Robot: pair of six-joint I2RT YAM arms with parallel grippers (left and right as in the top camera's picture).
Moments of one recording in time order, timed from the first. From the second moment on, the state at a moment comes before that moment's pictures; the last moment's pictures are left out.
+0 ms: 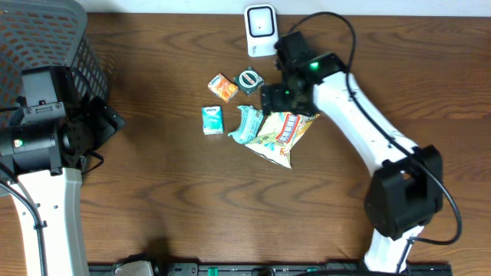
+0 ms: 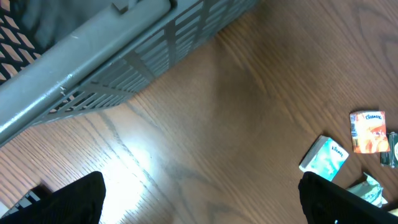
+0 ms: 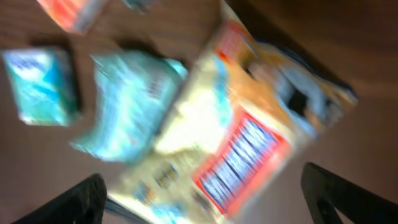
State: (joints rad) left arm 0.19 1.26 1.47 -1.31 -0.17 -0.57; right arm 0.44 1.96 1.70 -1.06 -0.08 0.36
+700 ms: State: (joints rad) left arm 0.19 1.26 1.47 -1.31 -0.17 -0.57; right arm 0.43 1.96 1.45 -1.05 -0.05 0.38
